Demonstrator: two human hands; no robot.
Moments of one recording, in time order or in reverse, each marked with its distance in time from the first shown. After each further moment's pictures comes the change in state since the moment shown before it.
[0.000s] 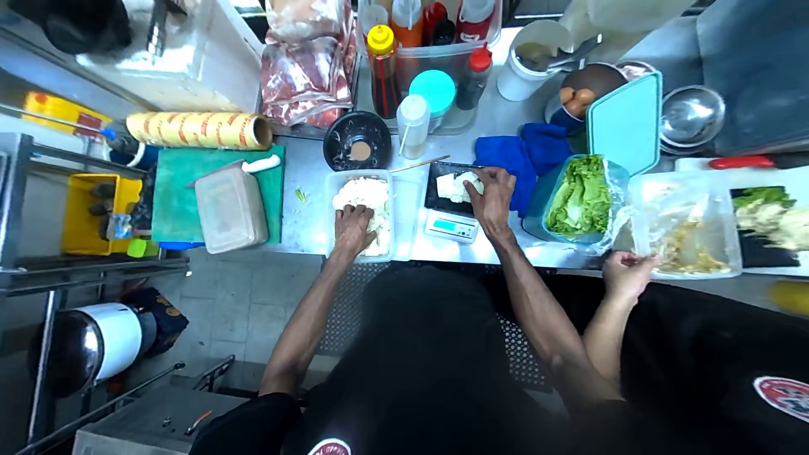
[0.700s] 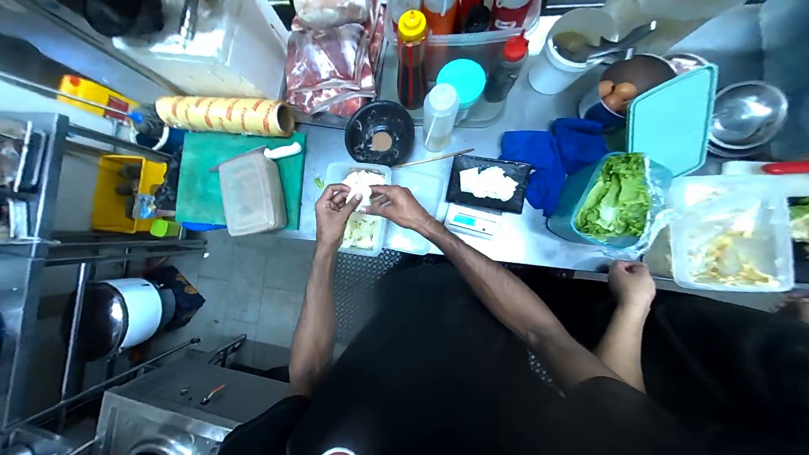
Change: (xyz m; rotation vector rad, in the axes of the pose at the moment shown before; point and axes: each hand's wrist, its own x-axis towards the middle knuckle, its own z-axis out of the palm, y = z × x) left_hand -0.043 -0.040 -0.050 -1.284 0.473 -0.072; right_hand -0.029 -0.213 0.065 0.729 -0.786 -0.250
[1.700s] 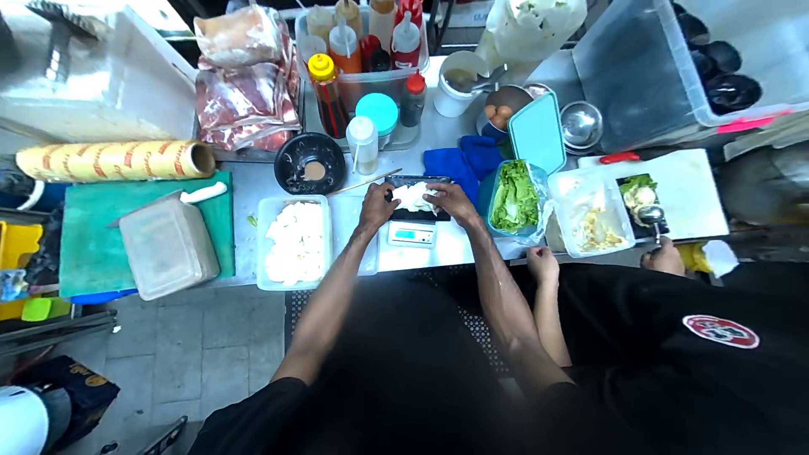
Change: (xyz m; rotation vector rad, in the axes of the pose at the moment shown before) left_hand 0.095 -0.065 0.228 0.642 -0.467 -0.084; right_hand -0.127 0.110 -0.200 0.097 0.490 0.455
